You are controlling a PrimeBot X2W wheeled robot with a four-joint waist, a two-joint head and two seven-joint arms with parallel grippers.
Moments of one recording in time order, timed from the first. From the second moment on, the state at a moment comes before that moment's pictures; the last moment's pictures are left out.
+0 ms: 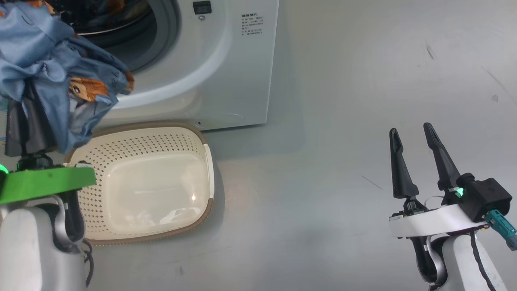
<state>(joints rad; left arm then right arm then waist) -0.33 0.03 0.12 0.03 -0.31 -0.07 -0.26 -0.08 -0.04 0.10 0.00 0.24 0.12 -0.26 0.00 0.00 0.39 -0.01</state>
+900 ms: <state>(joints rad) -0.83 0.15 0.13 0.26 -0.29 -0.08 -0.21 -0.20 -0.05 0.13 -0.04 0.24 0.12 -0.26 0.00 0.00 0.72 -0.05</state>
